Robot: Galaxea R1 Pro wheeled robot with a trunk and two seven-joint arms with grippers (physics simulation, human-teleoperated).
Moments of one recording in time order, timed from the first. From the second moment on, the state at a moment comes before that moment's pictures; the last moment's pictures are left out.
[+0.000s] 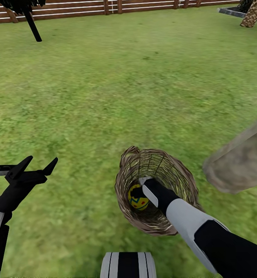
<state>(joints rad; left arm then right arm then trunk) -0.42 0.19 0.43 -1.45 1.17 0.99 -1.07 -1.01 0.17 0.57 -0.37 -0.54 0.62 -0.15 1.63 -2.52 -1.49</state>
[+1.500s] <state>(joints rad) -0.42 0.19 0.43 -1.45 1.17 0.99 -1.07 -1.01 0.17 0.57 -0.37 -0.55 0.63 -0.15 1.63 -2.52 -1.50</state>
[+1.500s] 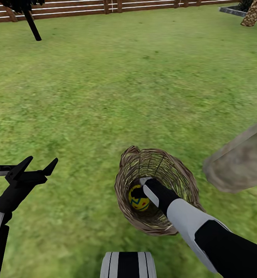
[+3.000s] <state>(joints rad) -0.42 0.23 0.37 -1.45 1.17 1.00 -1.06 -1.00 0.07 0.57 -0.37 -0.56 0.70 -0.14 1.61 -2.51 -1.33</state>
